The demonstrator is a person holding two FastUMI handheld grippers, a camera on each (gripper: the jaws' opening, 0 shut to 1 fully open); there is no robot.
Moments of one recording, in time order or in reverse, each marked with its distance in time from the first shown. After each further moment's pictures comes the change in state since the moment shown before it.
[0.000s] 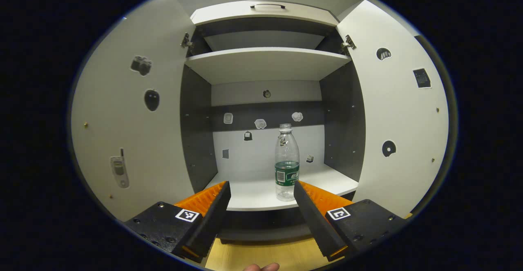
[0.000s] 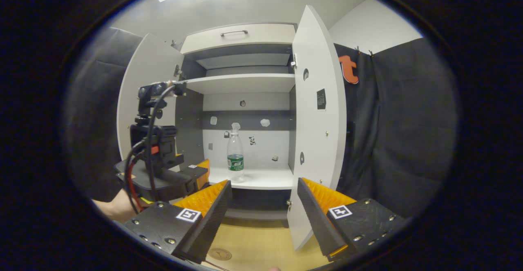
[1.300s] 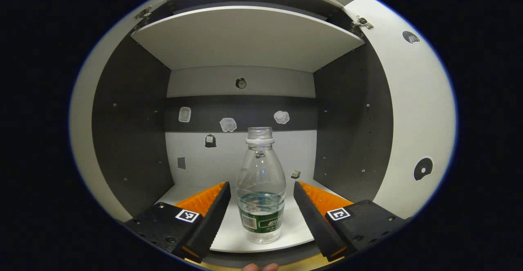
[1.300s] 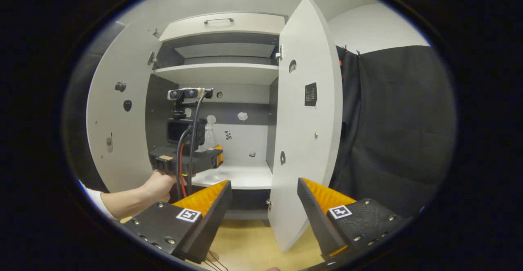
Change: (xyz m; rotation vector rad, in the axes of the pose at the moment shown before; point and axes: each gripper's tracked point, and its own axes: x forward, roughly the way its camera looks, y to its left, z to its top) left arm 0.152 -0.053 0.006 -0.055 -0.018 -0.139; right arm 0.035 -0.023 -0.004 -0.041 0.060 -0.156
